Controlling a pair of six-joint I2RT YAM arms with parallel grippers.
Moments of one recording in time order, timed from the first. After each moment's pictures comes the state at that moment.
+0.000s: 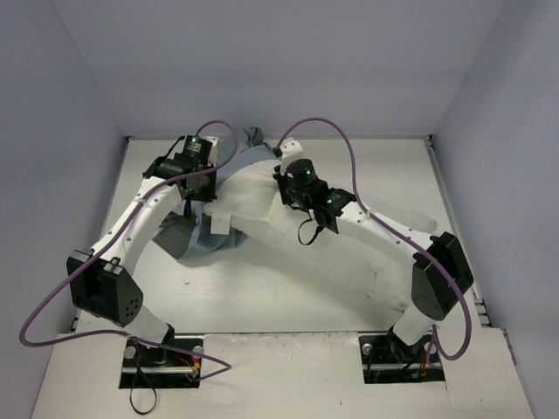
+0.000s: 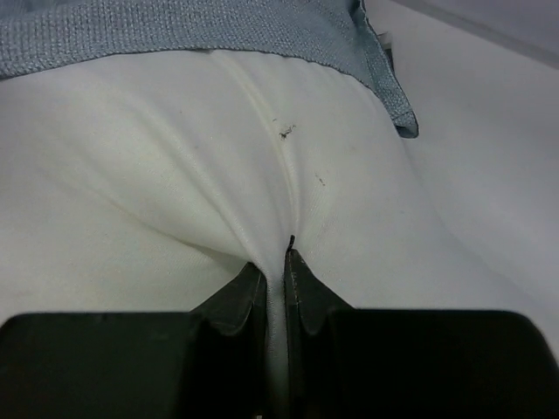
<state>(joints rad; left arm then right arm) -0.33 1.54 1.49 -0.91 -0.10 -0.21 0.73 1.62 1.24 -0.08 0.21 0.11</state>
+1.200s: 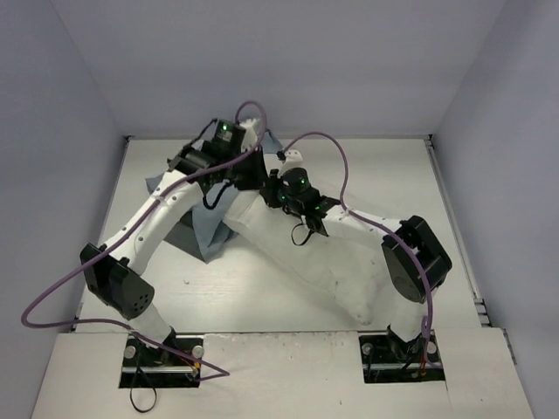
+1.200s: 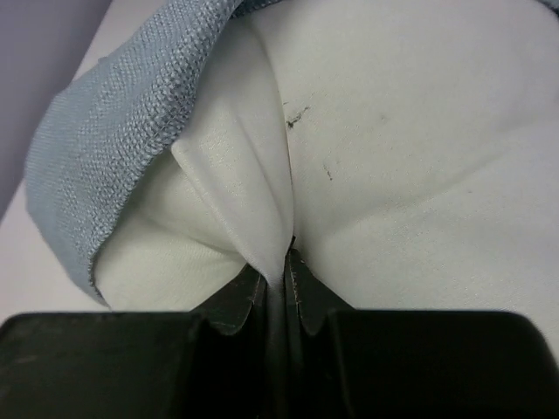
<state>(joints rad) -0.54 1.65 1.83 -0.87 0.24 -0.51 0.70 1.79 1.18 0.23 0.09 0.44</state>
